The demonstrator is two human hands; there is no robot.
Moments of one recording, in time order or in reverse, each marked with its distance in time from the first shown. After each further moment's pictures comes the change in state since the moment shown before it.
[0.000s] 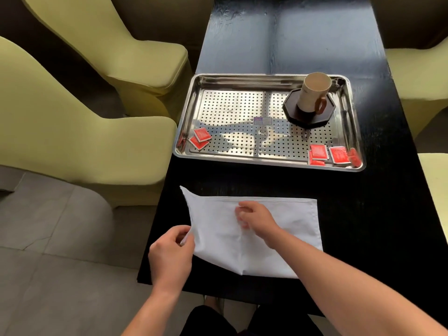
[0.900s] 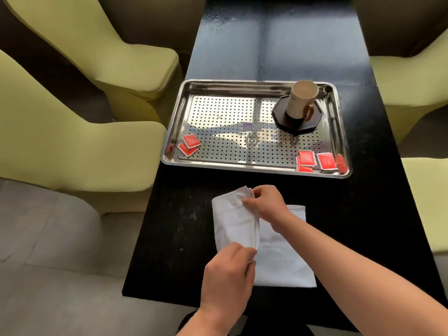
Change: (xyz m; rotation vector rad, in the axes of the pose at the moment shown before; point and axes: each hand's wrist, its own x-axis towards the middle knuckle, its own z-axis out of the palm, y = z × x) left_hand -0.066 0.066 0.056 0.147 -0.316 0.723; right_hand 0.003 -0.056 -0.054 -0.298 0.230 -0.091
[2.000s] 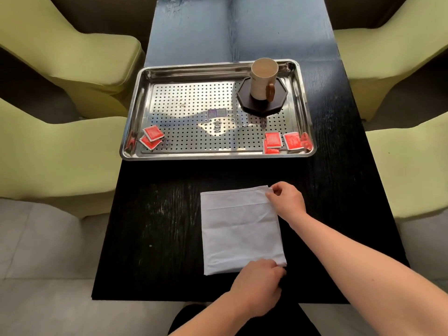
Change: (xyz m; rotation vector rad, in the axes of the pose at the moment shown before) left_hand 0.005 0.039 0.131 0.131 -0.774 0.200; right_hand -0.001 0.104 -0.089 -0.185 0.269 0.111
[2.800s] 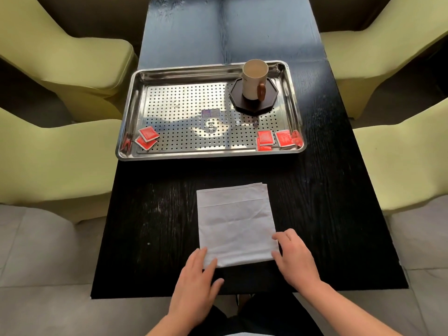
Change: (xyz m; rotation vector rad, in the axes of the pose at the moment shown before) left_hand -0.093 -0.088 0.029 0.184 0.213 -0.374; right_hand -0.121 0.097 0.018 -0.372 -0.050 -0.275
